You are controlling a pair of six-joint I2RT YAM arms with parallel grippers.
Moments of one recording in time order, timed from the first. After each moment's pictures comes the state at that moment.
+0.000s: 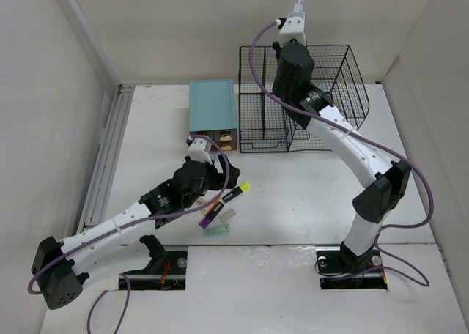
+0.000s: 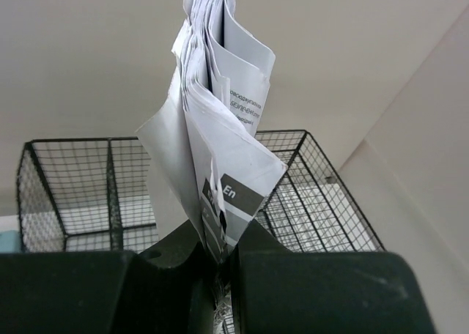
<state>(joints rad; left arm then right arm) -0.88 0.89 0.62 -0.13 -0.31 -0.65 0.64 1.76 1.89 0.00 0.91 -0.31</state>
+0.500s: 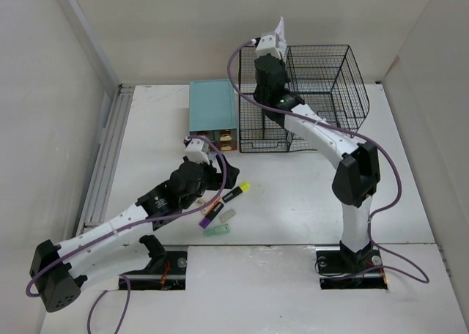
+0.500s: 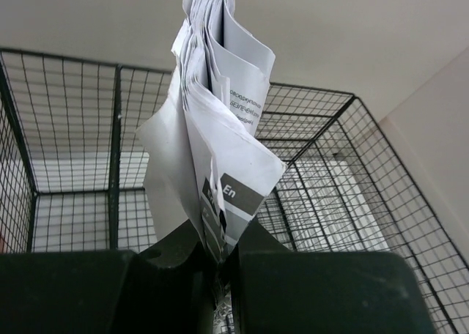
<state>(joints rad) -0.88 0.86 0.61 -0.12 -0.31 -0.65 0.63 1.97 1.89 0.07 0.94 -0.35</state>
